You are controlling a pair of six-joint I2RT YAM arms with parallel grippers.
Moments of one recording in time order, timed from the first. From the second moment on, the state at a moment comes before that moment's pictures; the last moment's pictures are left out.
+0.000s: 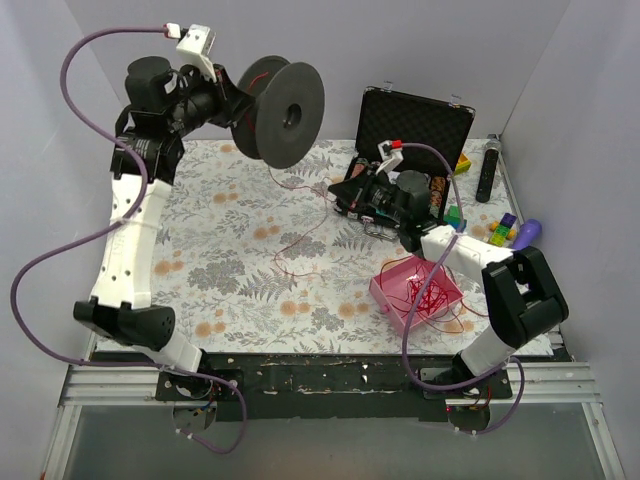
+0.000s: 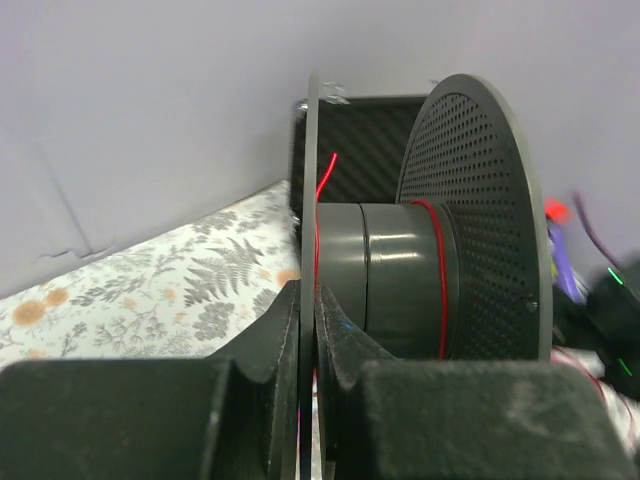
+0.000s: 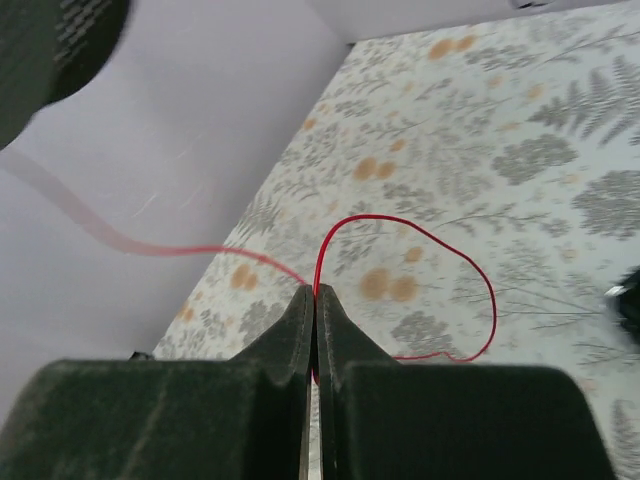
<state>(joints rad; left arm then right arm) -0.19 1.59 2.04 -0.53 0.41 -0.16 0.55 1.57 0.94 0.63 -0.37 0.73</state>
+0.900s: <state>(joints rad) -0.40 1.45 1.46 -0.70 0.27 0.27 0.59 1.48 1.19 0.54 -0.28 0.61</state>
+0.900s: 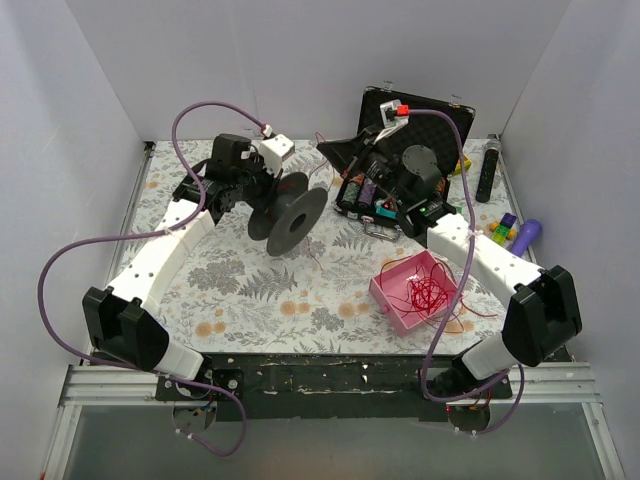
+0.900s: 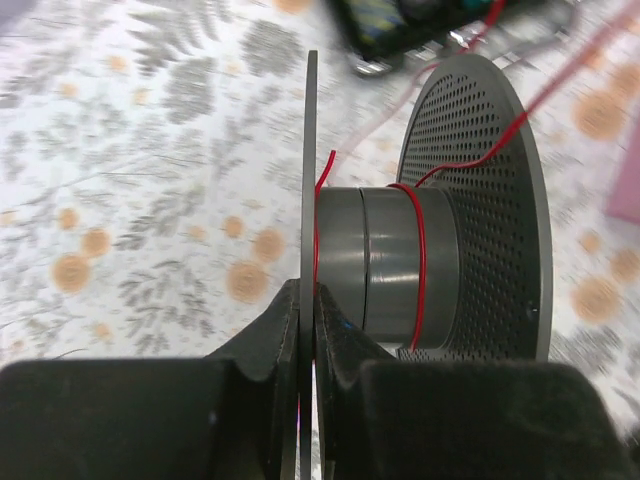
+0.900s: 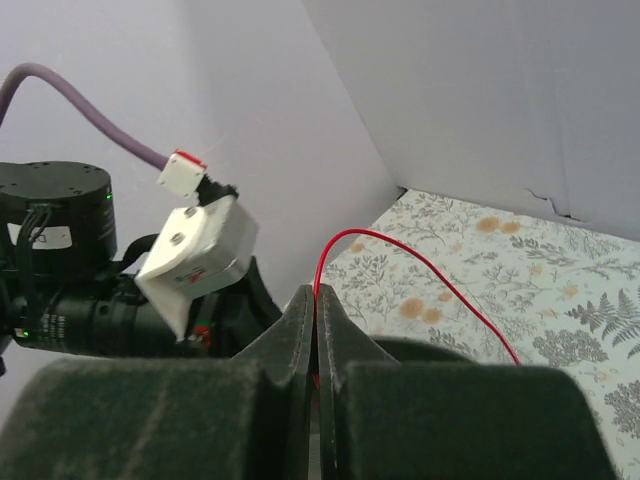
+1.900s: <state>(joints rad) -0.38 1.61 1.58 -0.17 -0.21 0.10 0.84 1.59 1.15 0.56 -0.20 0.60</state>
